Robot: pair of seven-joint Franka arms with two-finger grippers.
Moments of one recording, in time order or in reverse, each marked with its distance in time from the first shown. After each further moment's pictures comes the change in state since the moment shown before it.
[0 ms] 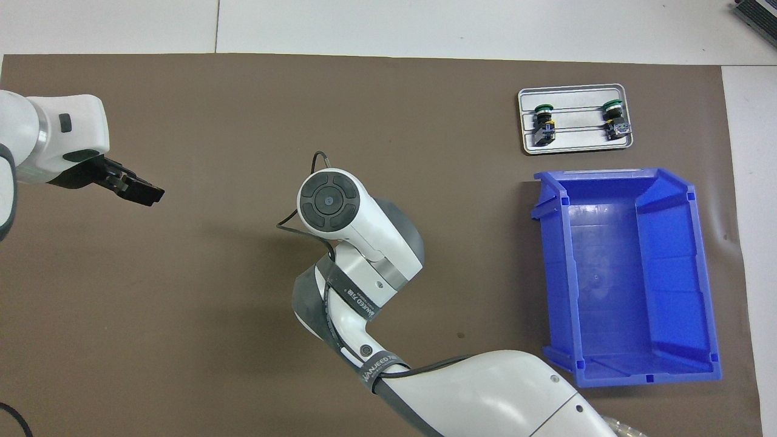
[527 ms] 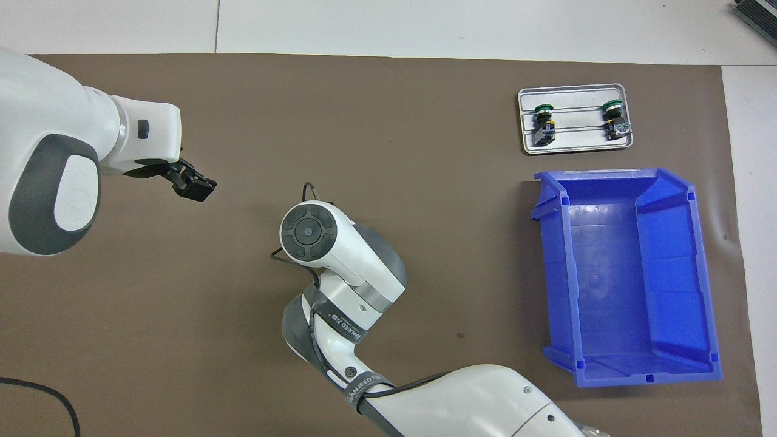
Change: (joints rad) left arm -0.102 0.047 -0.004 0.005 -0.023 0.121 0.136; right arm 0.052 0.000 0.000 -0.078 0.000 0.019 0.012
